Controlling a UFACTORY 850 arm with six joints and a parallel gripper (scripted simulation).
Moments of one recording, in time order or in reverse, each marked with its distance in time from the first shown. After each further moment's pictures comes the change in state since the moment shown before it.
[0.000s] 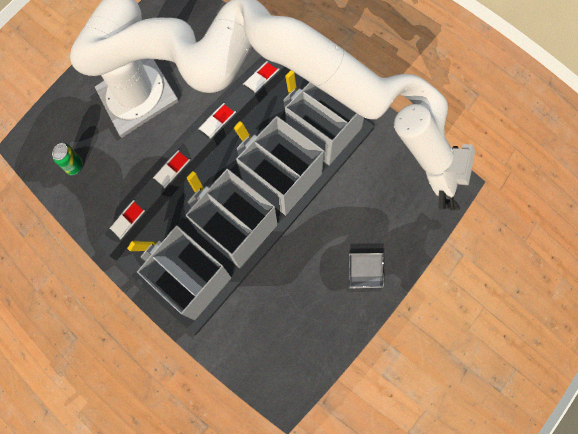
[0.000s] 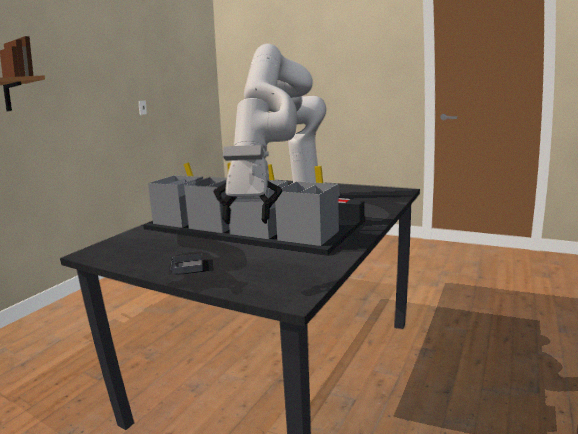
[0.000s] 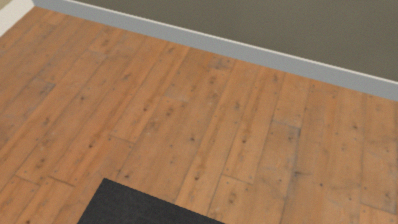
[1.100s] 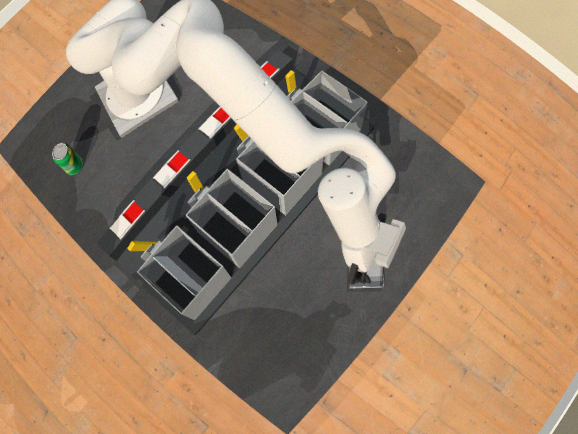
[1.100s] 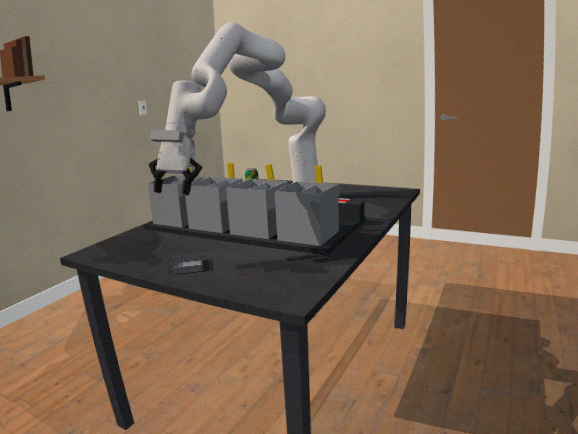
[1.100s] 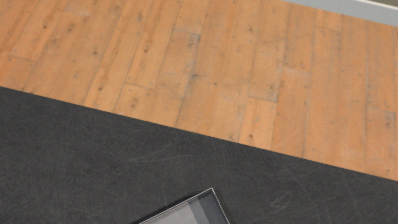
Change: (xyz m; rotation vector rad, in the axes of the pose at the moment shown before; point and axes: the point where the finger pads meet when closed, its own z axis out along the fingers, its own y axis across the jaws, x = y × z) arm -0.106 0.249 -0.122 -0.125 -0.238 0.089
